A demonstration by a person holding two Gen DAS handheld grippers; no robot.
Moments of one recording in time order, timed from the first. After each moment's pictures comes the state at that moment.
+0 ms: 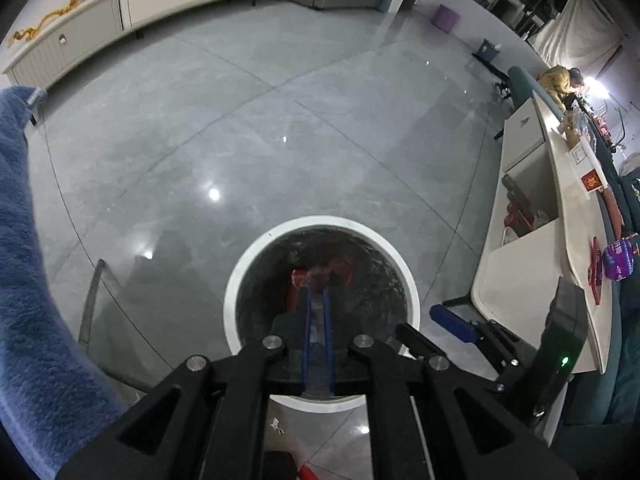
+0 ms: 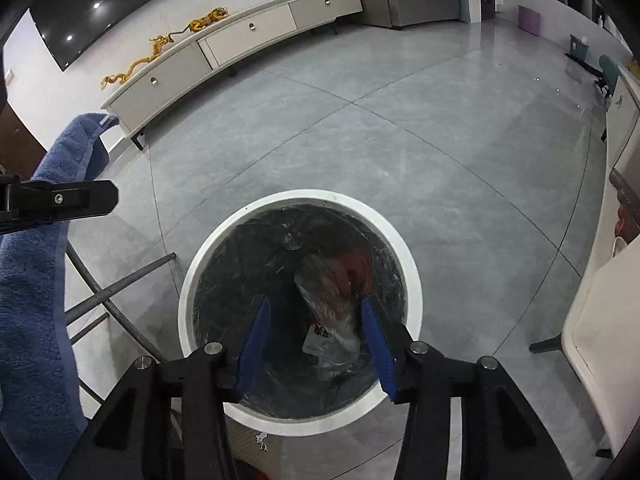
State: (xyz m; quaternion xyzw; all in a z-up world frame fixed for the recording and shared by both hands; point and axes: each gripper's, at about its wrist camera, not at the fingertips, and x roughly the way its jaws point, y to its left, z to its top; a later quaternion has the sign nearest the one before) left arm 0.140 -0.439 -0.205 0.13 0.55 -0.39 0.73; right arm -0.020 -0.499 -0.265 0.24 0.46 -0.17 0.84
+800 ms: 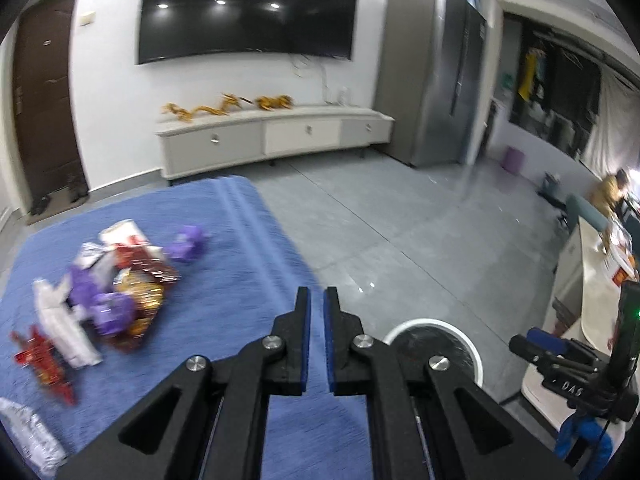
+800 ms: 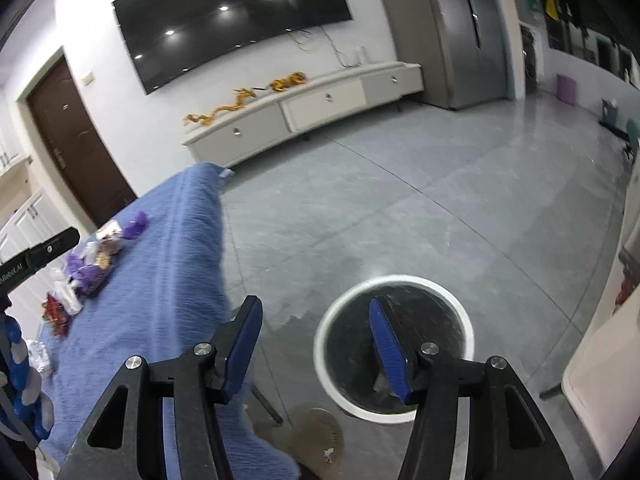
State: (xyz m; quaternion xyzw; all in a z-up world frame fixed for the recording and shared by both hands) left arm 0.089 -0.190 -0.055 0.03 0.32 -0.25 0.91; right arm -0.038 -0.390 -0.103 0.19 0.34 -0.09 0.92
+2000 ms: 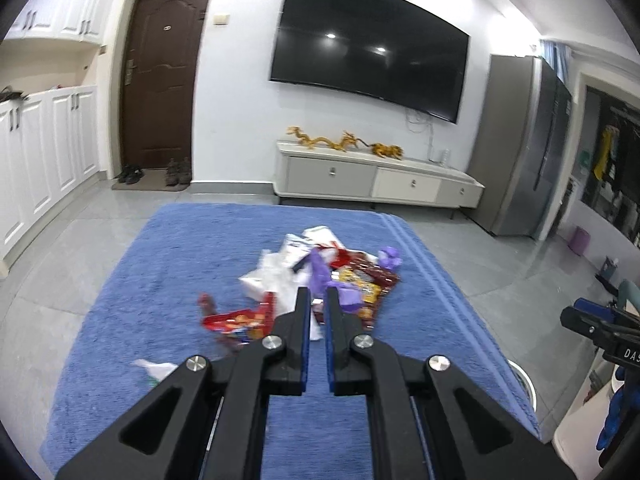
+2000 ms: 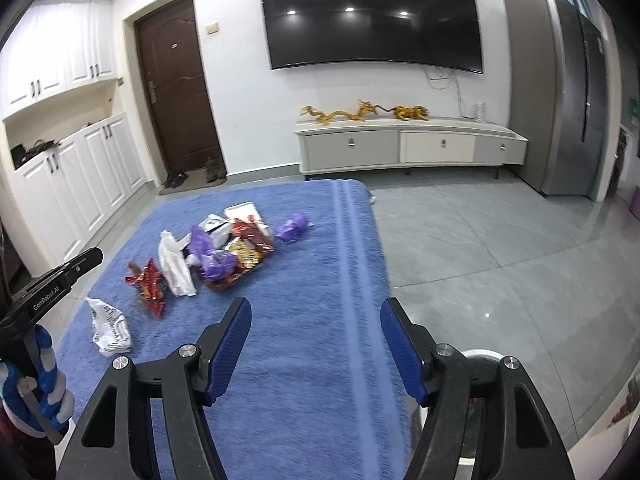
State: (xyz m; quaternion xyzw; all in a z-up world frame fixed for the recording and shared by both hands) left arm 0.057 0.046 -0.043 -0.06 0.26 -0.09 0.96; right arm 0.026 -0.196 -0.024 0.04 0.32 0.05 0.94
